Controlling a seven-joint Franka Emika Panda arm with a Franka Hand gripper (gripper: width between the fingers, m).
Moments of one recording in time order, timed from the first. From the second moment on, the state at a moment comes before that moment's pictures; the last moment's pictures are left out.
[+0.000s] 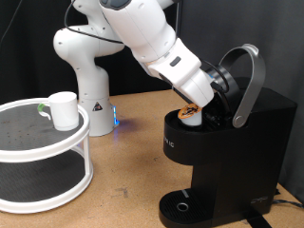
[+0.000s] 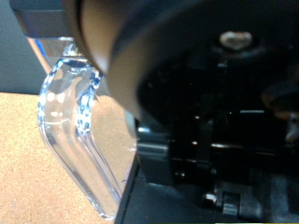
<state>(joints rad) 0.32 -0.03 -0.31 -2.15 0.65 1.79 -1.18</state>
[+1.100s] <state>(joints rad) 0.31 -0.02 -0.32 -2.15 0.68 1.77 -1.17</state>
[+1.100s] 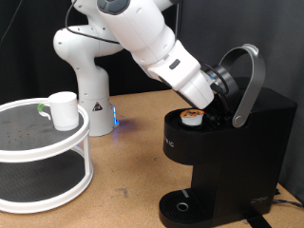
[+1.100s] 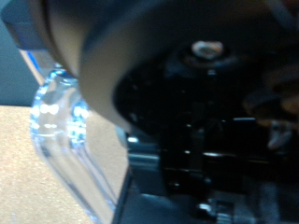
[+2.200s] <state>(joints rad) 0.30 -0.09 -0.33 -2.23 0.77 2.01 -1.30</state>
